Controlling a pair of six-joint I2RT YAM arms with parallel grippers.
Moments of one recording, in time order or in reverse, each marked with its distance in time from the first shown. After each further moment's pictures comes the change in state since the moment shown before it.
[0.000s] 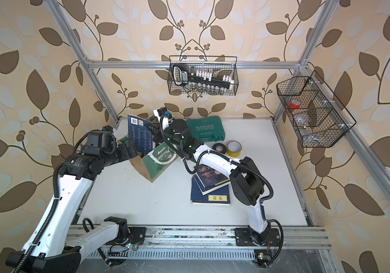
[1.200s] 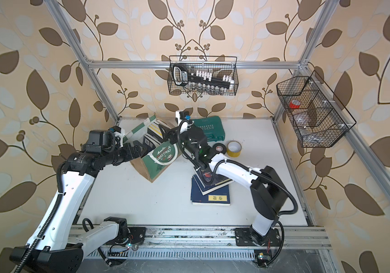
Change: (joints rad) left arm 0.009 0.003 -0.066 0.054 0.338 0.005; right arm -0.074 -0.369 -0.383 0.055 0.278 -0.009
